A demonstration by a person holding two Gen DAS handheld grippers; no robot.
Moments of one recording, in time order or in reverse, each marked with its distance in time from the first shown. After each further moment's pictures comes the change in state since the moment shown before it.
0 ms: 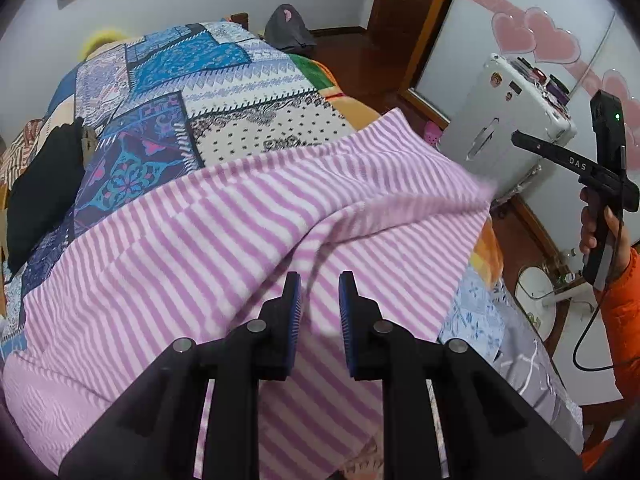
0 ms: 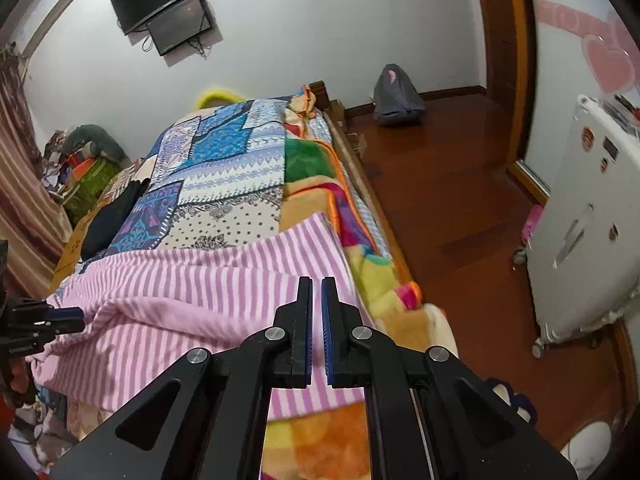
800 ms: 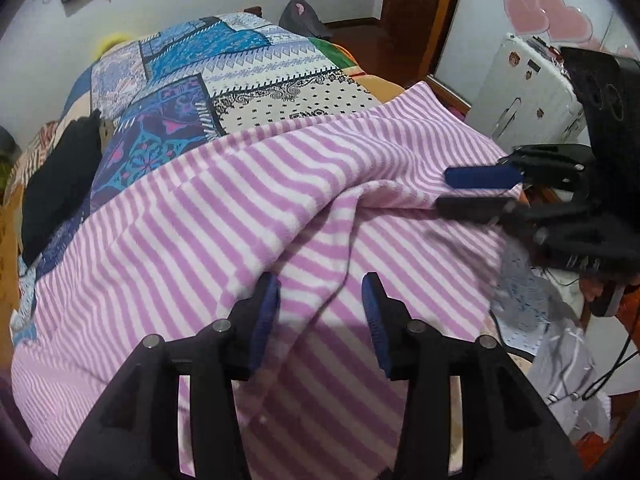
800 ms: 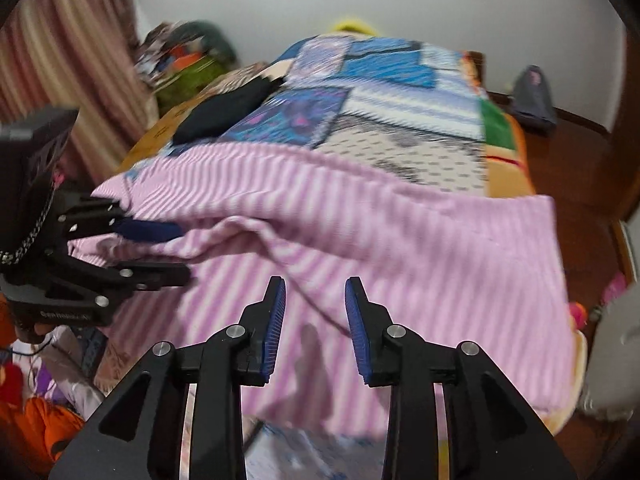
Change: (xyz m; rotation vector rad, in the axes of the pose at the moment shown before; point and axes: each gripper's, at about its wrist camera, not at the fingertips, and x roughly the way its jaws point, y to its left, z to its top) left arm 0.022 0.007 -0.024 0.044 0.008 0.100; right arm 0.068 0.165 -0.050 -0.384 0.205 0.290
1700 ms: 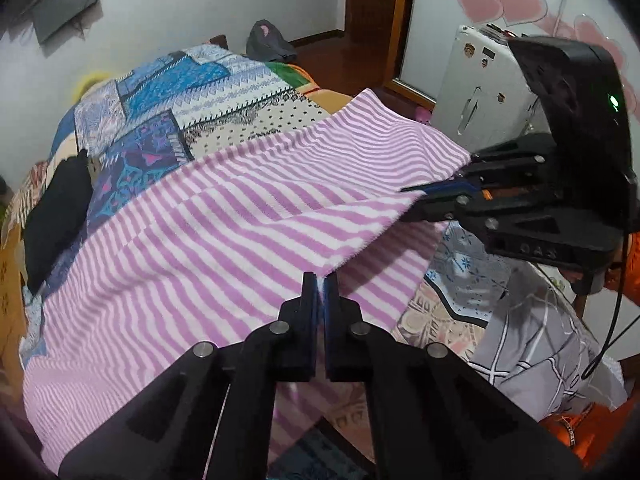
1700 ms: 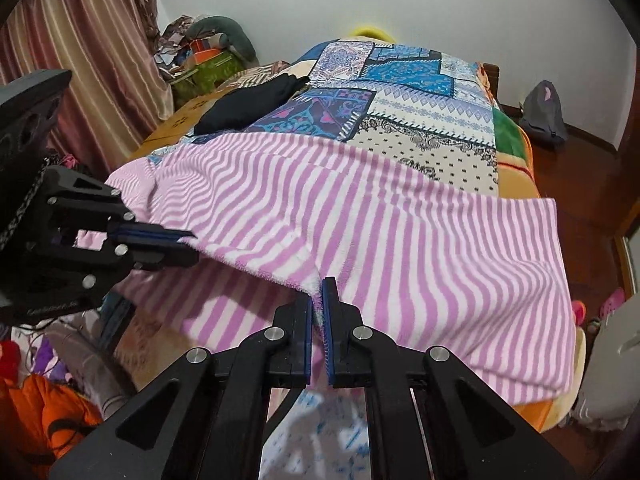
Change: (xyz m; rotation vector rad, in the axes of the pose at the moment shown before) left arm -0.040 -0.039 -0.022 0.105 -0.053 -0.046; right arm -0.027 0.021 -0.023 -0.044 -0.015 0.006
